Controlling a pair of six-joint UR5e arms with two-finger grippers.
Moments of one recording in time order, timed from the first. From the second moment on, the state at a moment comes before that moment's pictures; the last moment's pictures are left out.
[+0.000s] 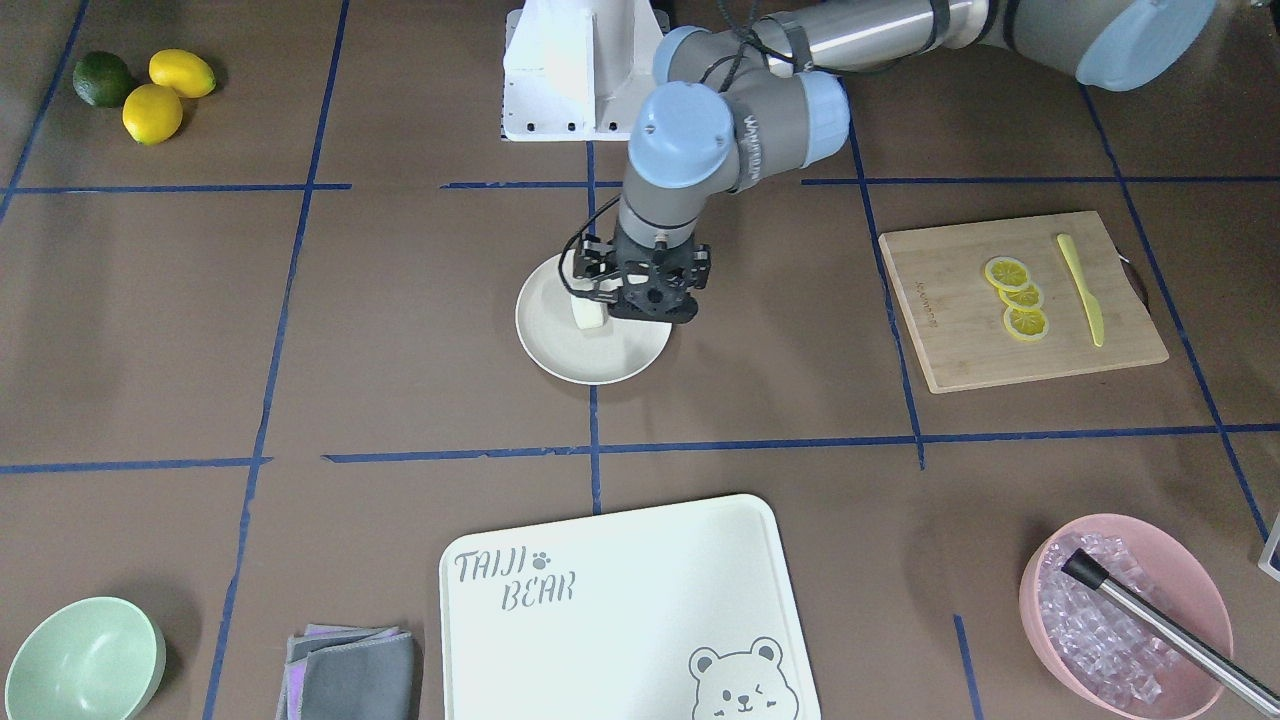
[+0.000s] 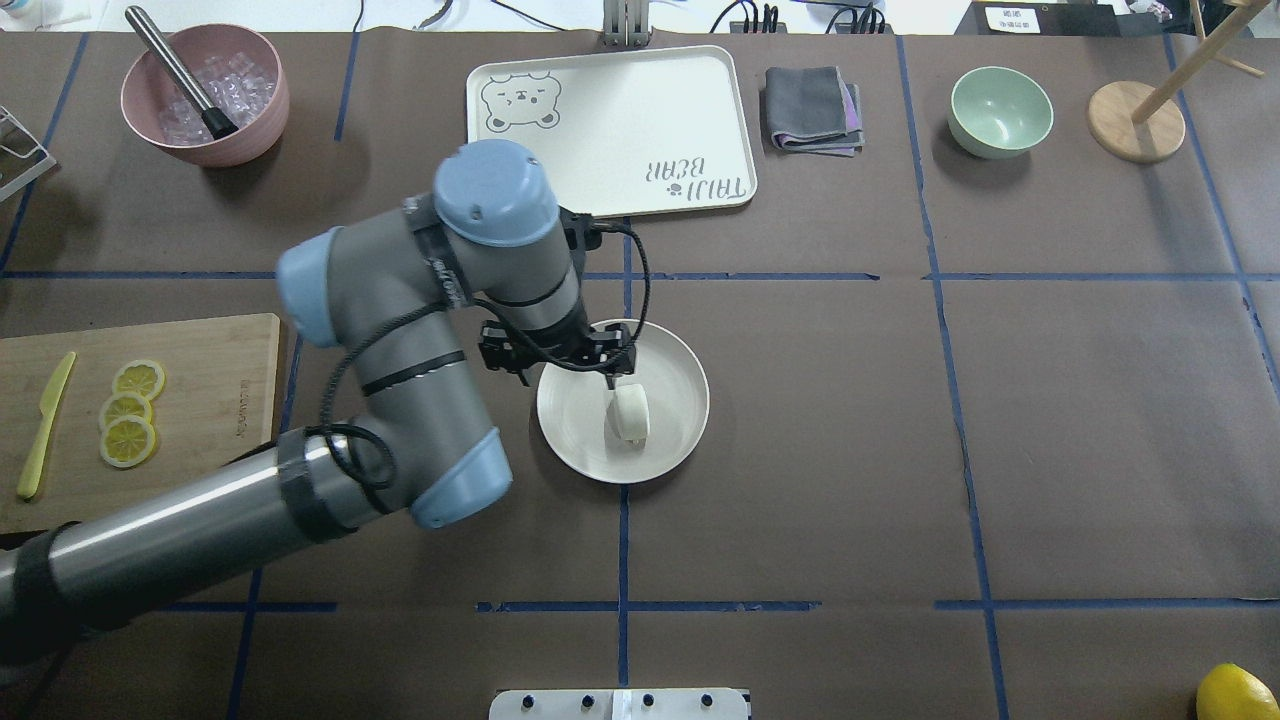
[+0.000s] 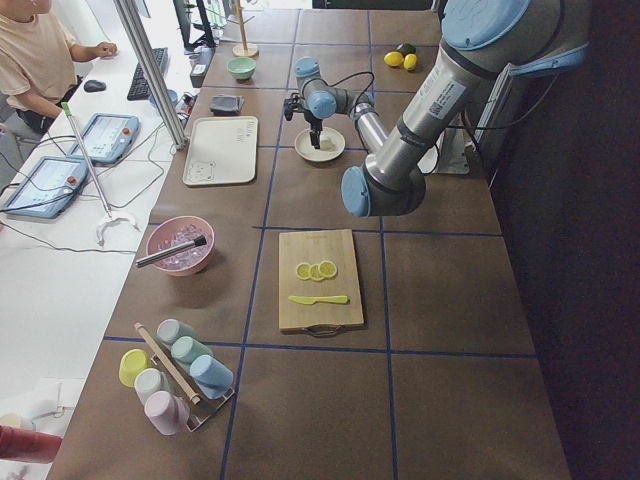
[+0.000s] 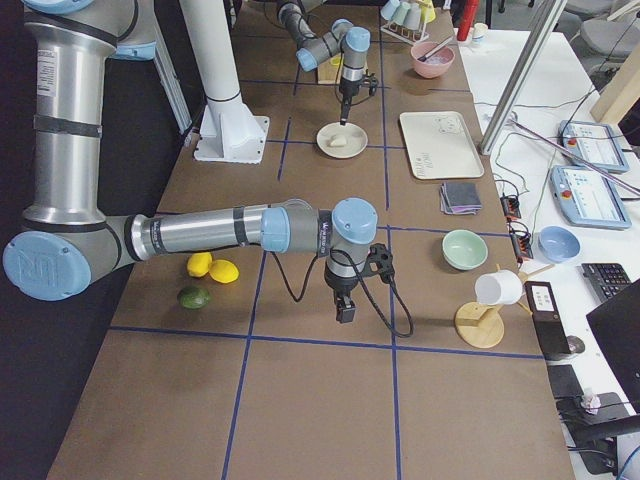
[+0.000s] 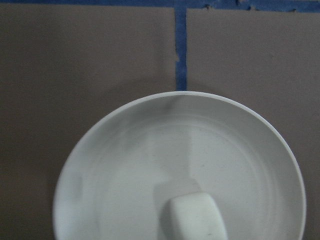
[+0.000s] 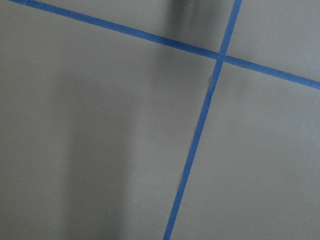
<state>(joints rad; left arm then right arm) -0.61 -2.28 -1.63 -1.55 -2.11 -1.01 1.49 -1.69 1.85 -1.73 2.31 -0.21</state>
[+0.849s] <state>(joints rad) -1.21 -1.63 -1.90 -1.48 -2.28 -0.11 1.49 -1.70 1.85 -1.73 2.31 -0.21</state>
